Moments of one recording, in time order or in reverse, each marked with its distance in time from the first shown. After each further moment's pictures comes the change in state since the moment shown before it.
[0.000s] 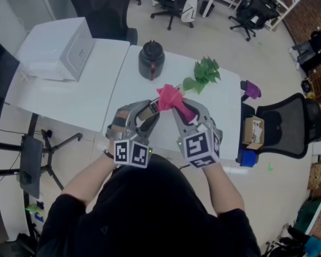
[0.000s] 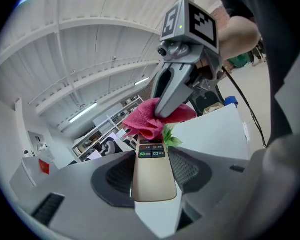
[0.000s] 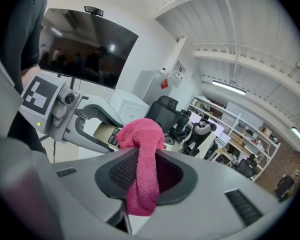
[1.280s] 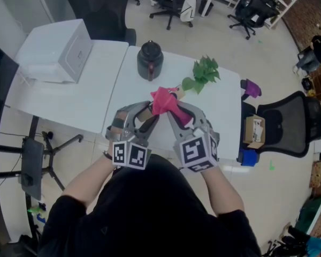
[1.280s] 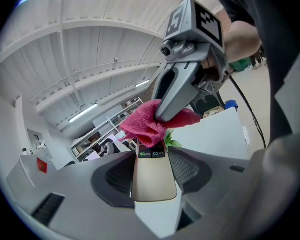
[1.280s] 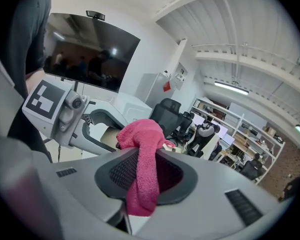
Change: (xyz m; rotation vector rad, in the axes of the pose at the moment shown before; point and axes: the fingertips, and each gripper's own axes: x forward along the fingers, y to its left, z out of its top) left arm 0.001 0.001 0.005 -0.024 -0.031 -0.007; right arm -0.002 0.013 0.009 -0.016 -0.047 0.050
